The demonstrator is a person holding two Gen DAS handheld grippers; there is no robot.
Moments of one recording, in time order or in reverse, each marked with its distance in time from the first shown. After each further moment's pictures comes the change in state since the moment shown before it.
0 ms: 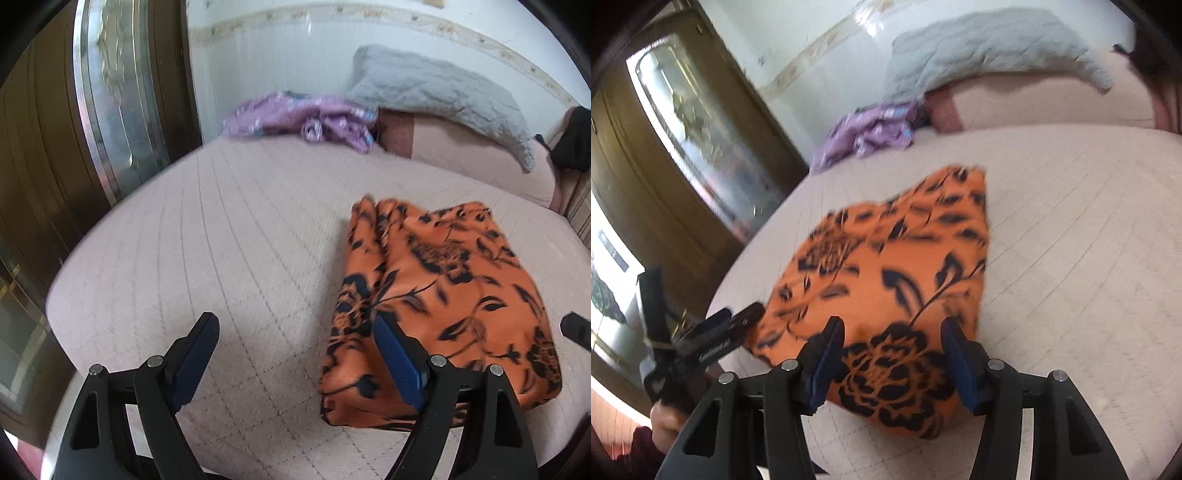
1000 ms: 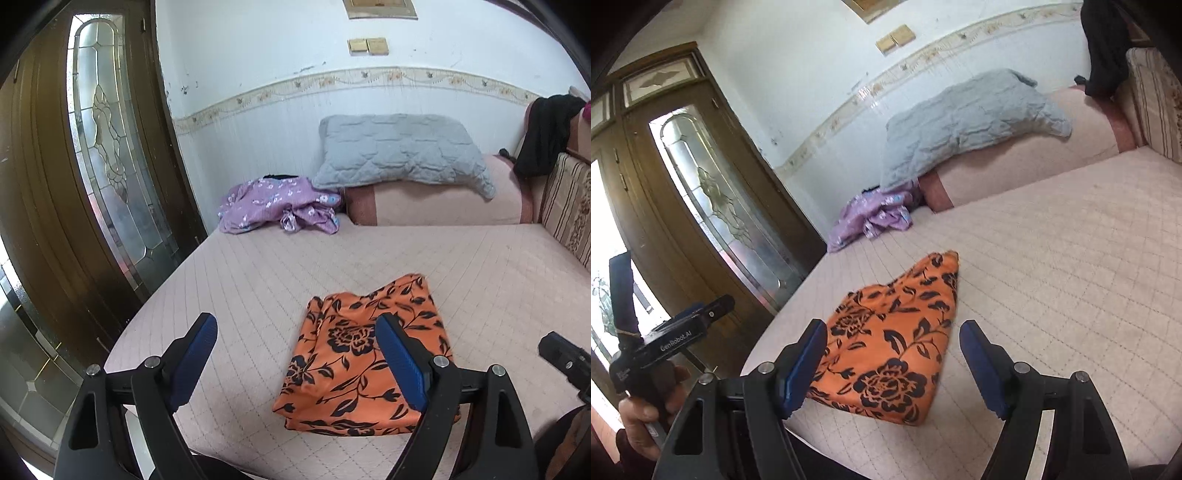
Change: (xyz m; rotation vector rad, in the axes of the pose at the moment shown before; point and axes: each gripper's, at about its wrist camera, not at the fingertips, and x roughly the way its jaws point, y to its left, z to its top) left arm -0.154 -0.068 0.068 0.126 -0.194 0.048; right arm -0.129 -0.025 -0.003 0.069 -0.278 0.075
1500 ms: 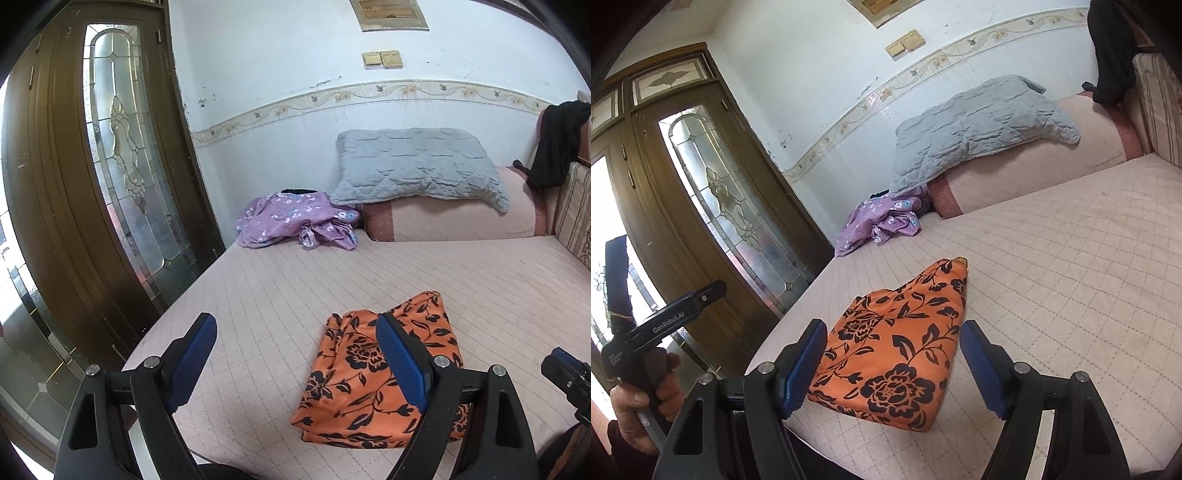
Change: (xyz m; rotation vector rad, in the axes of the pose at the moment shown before) left arm -0.007 0.009 0.008 -0.015 -0.047 0.073; right arm 0.004 0.003 -0.002 -0.013 -0.011 0.024
